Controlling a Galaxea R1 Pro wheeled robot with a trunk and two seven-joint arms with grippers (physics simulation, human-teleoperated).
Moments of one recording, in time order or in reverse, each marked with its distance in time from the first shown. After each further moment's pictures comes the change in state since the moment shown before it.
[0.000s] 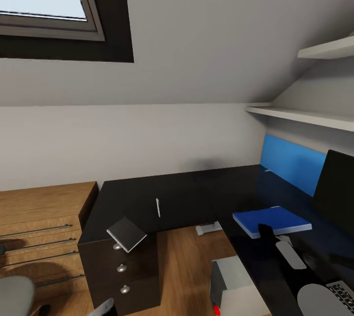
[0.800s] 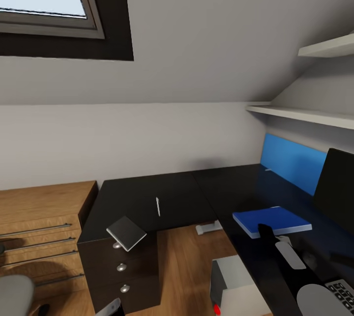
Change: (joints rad) left arm 0.000 -0.041 -0.004 0.002 0.001 -0.004 0.001; right arm 0.001 0.003 -0.002 0.000 -0.003 -0.007 0.002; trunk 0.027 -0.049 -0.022
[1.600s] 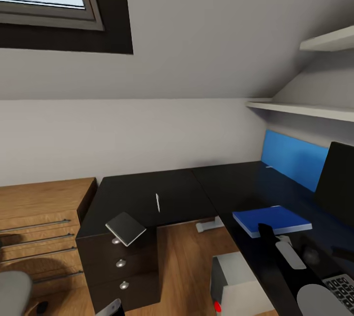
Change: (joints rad) left arm 0.000 -0.002 0.000 0.002 0.000 0.001 0.000; right arm 0.000 -0.001 0.000 0.000 0.000 -0.001 0.011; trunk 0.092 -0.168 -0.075
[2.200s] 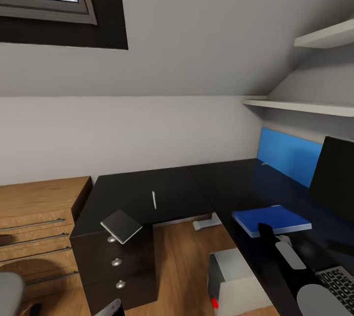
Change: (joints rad) left arm 0.000 0.000 0.000 0.000 0.000 0.000 0.000; right arm 0.000 0.000 0.000 0.001 0.000 0.000 0.006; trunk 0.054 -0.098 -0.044
